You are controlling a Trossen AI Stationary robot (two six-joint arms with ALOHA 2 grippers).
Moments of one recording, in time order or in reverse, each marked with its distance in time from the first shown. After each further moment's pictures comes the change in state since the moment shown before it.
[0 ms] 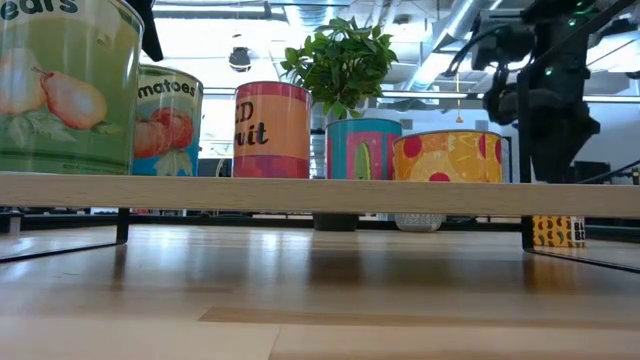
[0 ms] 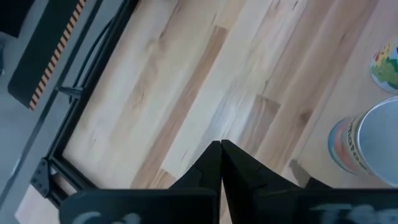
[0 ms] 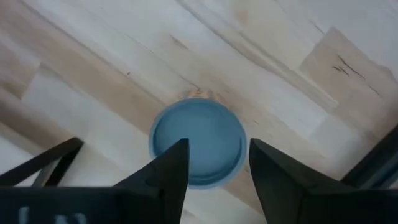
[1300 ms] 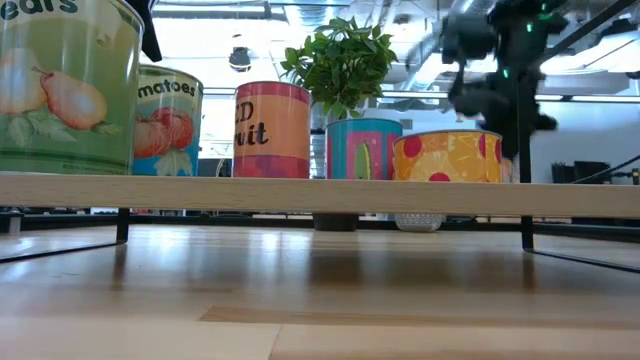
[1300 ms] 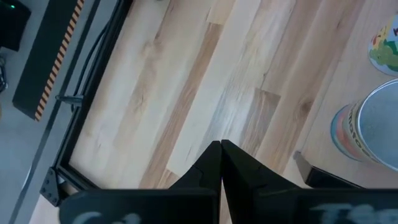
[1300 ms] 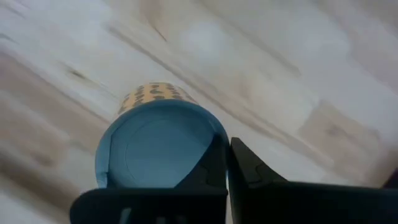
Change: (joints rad) left arm 0.000 0.000 0.000 0.000 0.013 0.078; right arm -0.087 0.139 0.128 0.091 0.063 -0.043
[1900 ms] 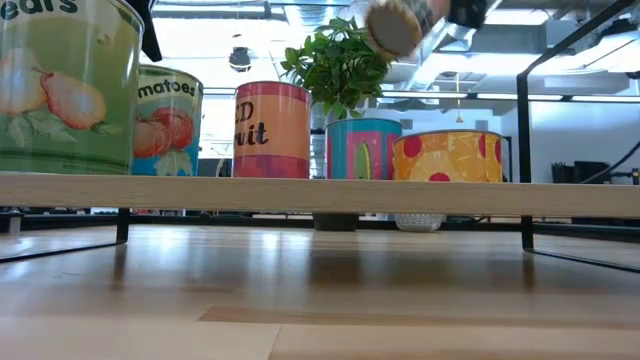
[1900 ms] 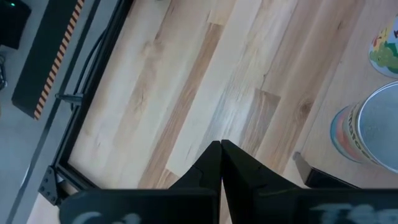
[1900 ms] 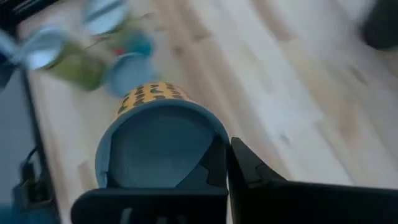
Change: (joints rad) left arm 0.000 0.000 0.000 0.000 -0.001 -0.010; right arm 0.484 0.169 0.559 -0.005 0.055 -0.050
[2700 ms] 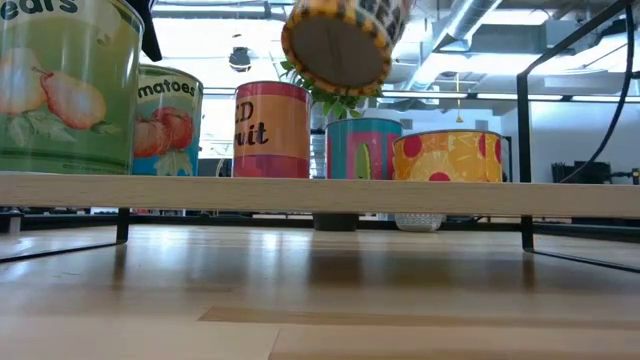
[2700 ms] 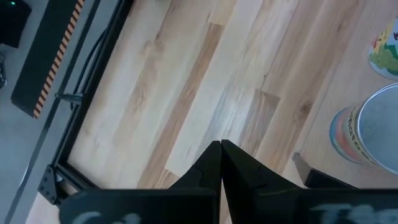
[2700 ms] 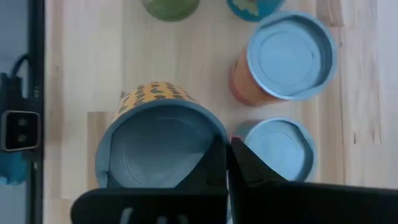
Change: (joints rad) left arm 0.000 0.000 0.000 -0.001 -0.001 -0.008; right arm 0.235 0.597 0.492 -0.126 0.001 -0.232
